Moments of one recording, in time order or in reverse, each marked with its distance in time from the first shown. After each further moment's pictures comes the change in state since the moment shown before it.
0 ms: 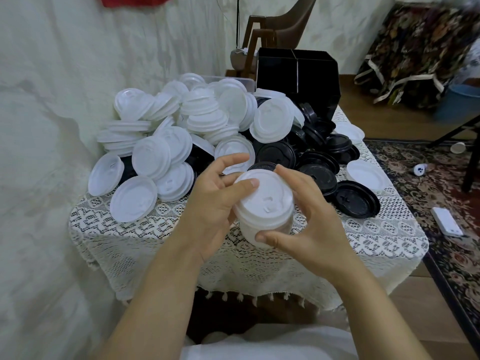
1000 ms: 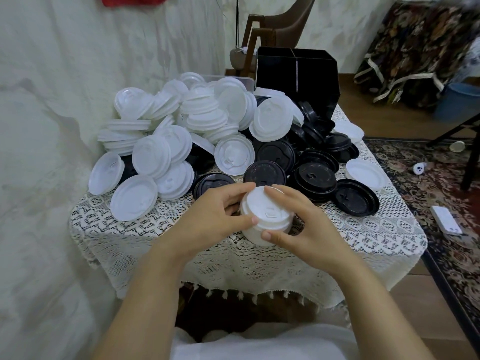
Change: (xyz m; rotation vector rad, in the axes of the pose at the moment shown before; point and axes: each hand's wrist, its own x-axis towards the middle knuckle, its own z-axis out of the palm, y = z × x) left_hand -0.006 -0.009 -0.022 0.627 -0.128 -0.102; right_hand -0.002 0.023 -0.007 -0.171 -0.163 0.249
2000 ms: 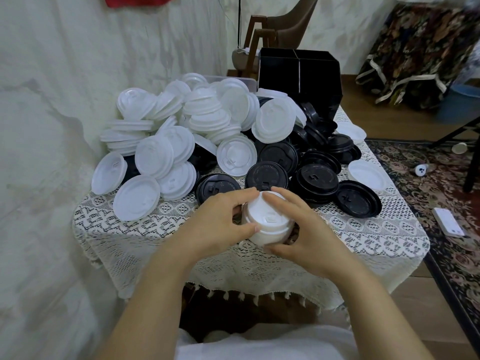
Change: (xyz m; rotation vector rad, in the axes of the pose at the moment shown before) left_hand 0.002 -0.003 0.002 0.317 -0.013 0.034; right_hand -0.003 0.000 0.002 -0.057 -0.087 0.042
